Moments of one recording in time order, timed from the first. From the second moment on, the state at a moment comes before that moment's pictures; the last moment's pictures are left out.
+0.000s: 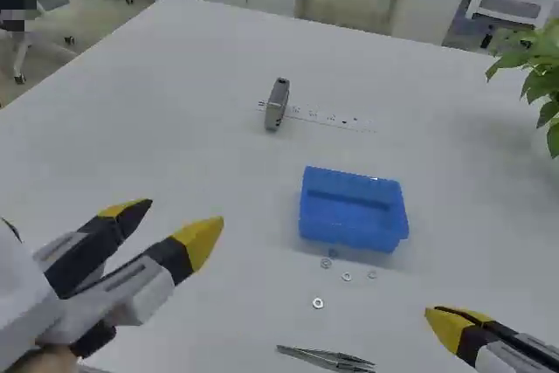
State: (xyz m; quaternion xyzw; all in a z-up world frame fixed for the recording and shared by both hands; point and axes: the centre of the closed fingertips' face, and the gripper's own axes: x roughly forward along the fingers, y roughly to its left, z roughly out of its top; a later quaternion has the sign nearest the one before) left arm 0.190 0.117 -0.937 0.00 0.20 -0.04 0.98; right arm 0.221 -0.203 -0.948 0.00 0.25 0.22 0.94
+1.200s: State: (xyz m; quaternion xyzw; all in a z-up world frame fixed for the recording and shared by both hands) left arm 0.181 0.092 -0.953 0.02 0.25 -0.12 0.96; right arm 0.221 -0.181 -0.958 -0.02 0.27 0.23 0.94
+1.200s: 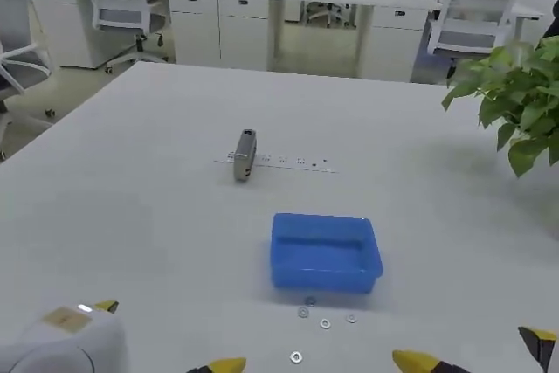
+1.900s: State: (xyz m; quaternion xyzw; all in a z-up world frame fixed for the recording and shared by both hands) left arm 0.183 0.094 -0.963 0.03 0.26 -0.14 0.95; right arm 0.218 -0.179 -0.969 -0.05 0.29 0.24 0.93
